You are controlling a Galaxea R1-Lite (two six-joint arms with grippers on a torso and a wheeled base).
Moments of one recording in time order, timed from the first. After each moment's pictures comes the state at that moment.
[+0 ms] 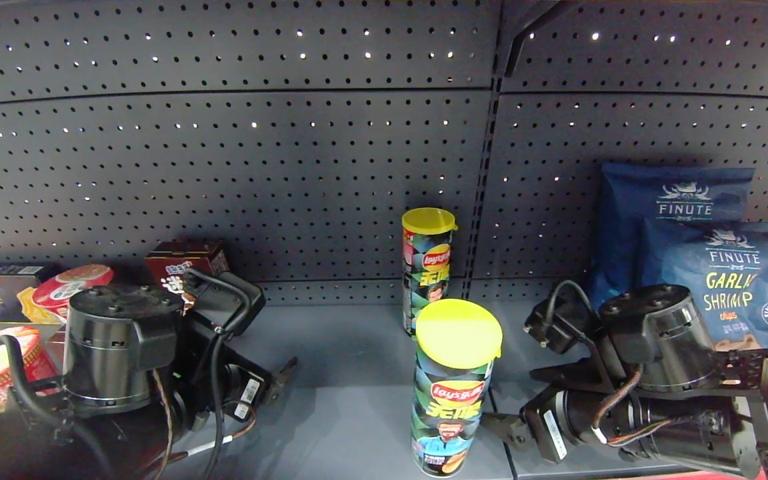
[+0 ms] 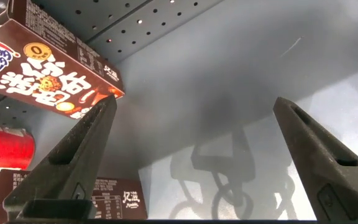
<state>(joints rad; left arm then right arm) -0.54 1.53 -0.49 -0.56 0.39 0.19 0.73 1.60 -0.68 -0.28 -0.07 0.08</state>
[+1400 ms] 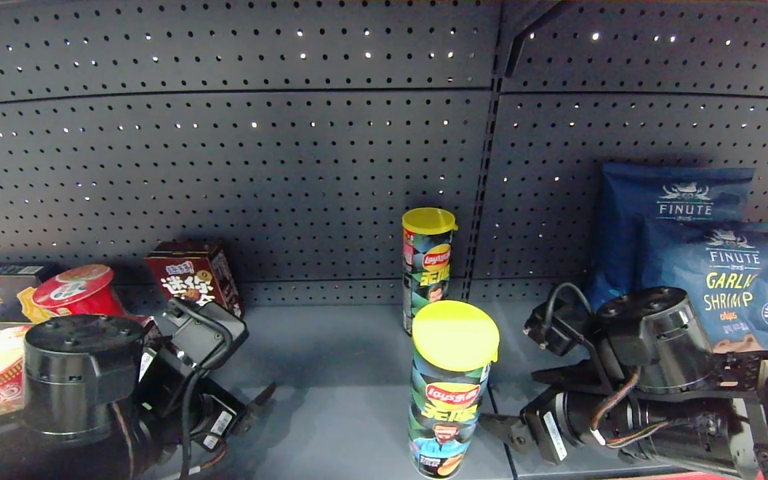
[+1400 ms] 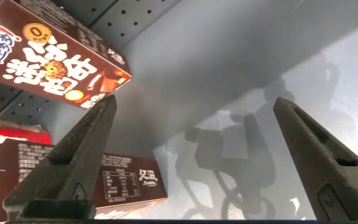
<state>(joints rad) -0.49 1.48 -0.37 -0.62 0.33 0.33 0.73 1.60 -0.67 -0.28 -0.09 0.08</state>
